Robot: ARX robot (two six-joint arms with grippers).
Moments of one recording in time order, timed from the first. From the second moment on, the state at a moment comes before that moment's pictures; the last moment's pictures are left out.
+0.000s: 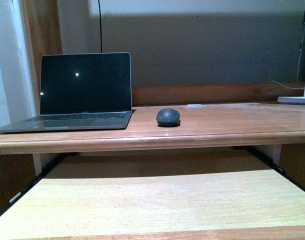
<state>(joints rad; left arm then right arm) -0.01 0.01 0.01 0.00 0.00 -0.01 0.26 1.10 0.27 0.47 -0.37 -0.08</state>
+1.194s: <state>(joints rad) -0.01 0.01 0.01 0.00 0.00 -0.01 0.58 1.96 1.12 0.52 0.12 0.08</state>
